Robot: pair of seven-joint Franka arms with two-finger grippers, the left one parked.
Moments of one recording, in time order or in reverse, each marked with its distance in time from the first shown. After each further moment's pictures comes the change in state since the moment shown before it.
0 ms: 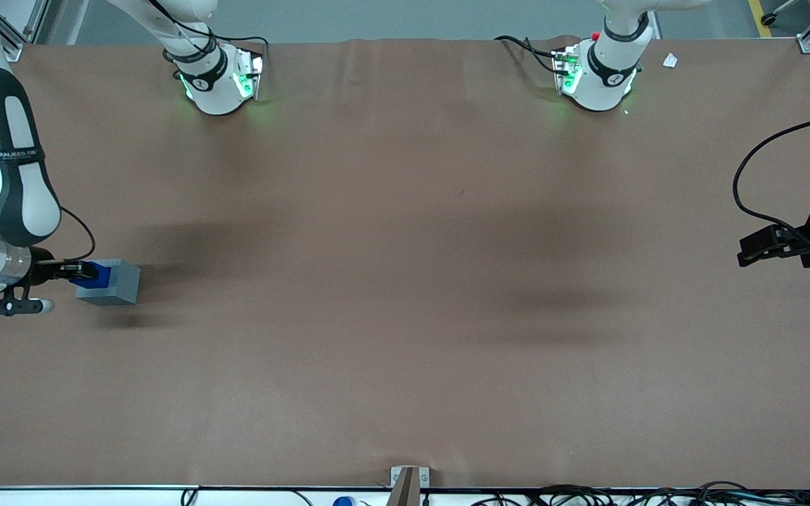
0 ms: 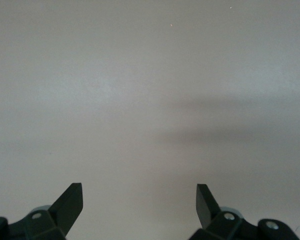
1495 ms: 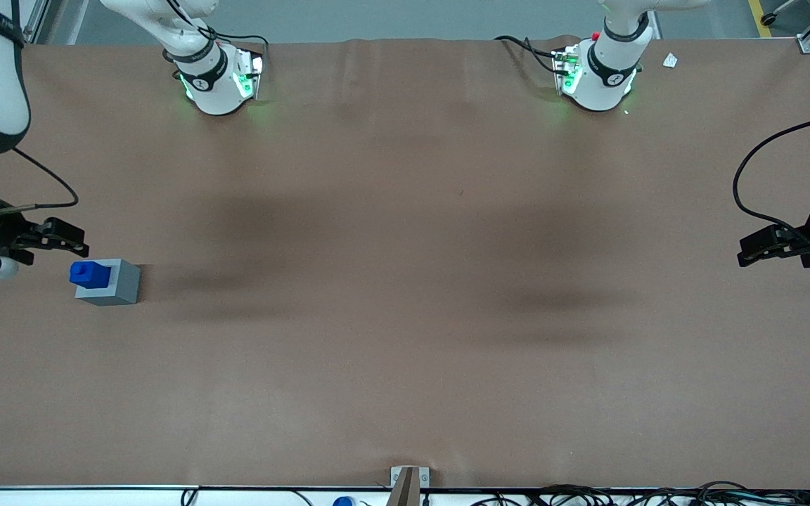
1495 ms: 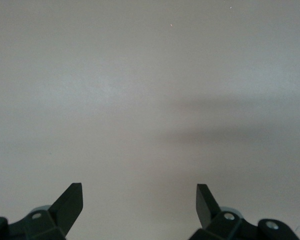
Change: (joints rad) arm 0.202 -0.323 0.027 0.121 0.060 -0.244 0.124
